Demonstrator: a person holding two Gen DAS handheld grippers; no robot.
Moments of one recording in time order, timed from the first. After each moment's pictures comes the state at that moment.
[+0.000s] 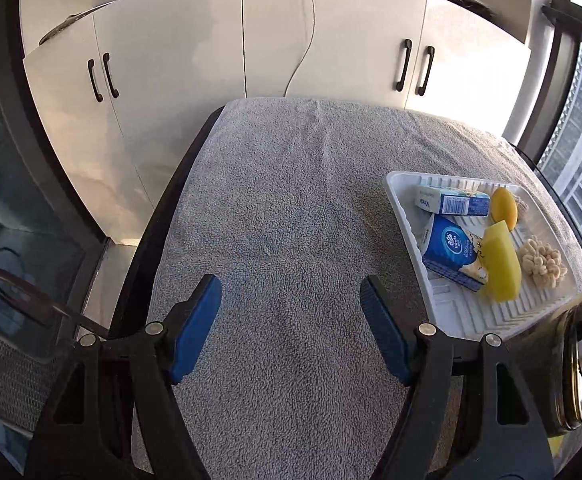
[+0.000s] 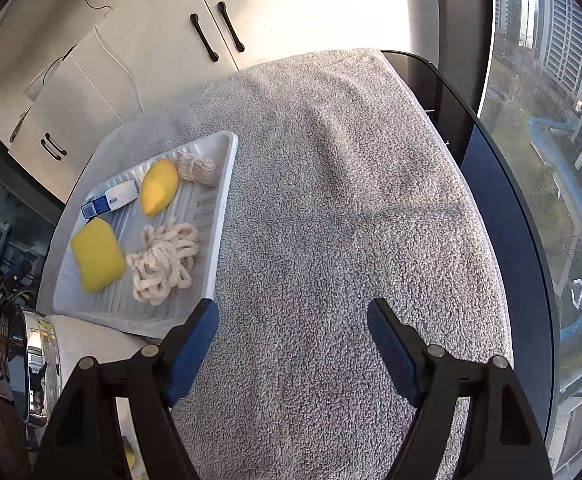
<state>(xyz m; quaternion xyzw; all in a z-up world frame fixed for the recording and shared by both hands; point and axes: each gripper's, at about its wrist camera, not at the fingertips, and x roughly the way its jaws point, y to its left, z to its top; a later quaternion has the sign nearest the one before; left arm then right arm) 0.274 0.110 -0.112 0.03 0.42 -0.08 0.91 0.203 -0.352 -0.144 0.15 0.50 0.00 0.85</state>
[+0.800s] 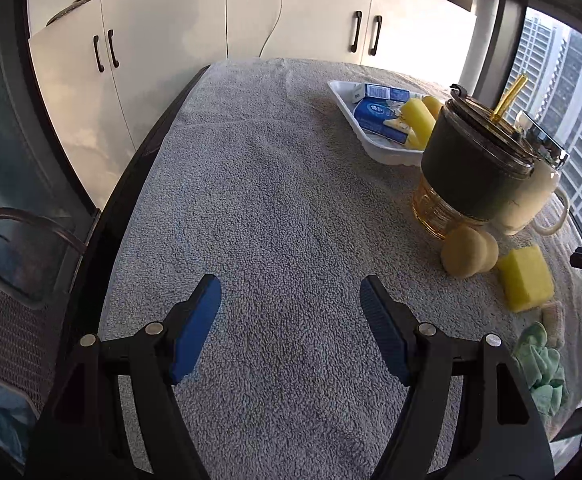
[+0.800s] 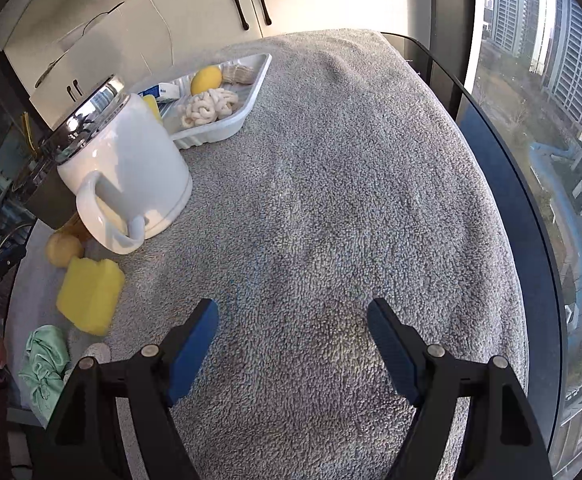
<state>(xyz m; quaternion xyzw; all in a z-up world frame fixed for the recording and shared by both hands) 0.105 0.118 -0.136 0.04 0.43 -0.14 0.89 0.049 -0.305 -0.161 0.10 0.50 0.02 0.86</state>
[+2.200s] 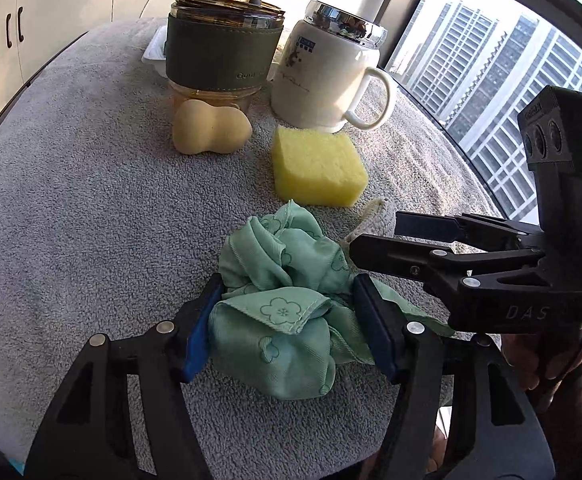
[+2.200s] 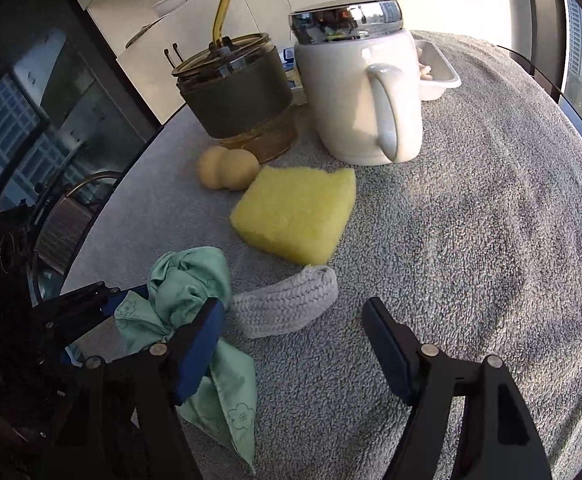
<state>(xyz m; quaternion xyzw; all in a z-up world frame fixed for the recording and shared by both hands) 0.005 0.002 -0.157 -0.01 0.47 -0.28 0.83 0.016 -0.161 -0.168 0.10 0.48 0.15 0.86</state>
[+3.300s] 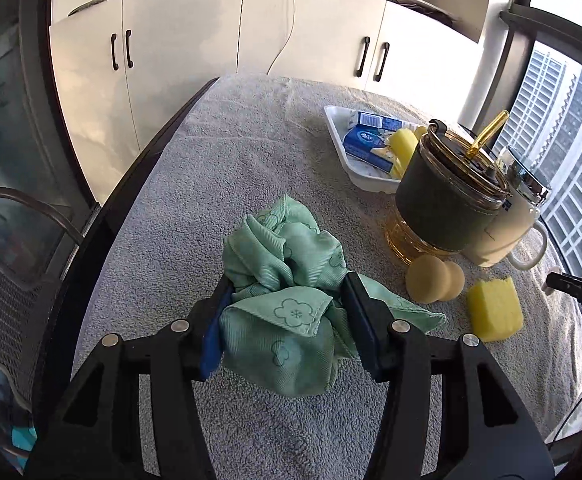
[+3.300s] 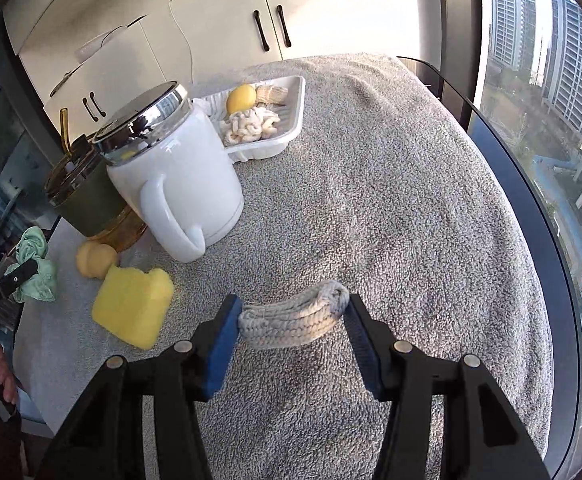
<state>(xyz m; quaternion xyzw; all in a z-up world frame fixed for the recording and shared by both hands) 0.100 0.113 -0.120 -0.02 0.40 -0.11 0.91 0.049 -0.274 -0.149 0.11 0.46 0.01 0.88</state>
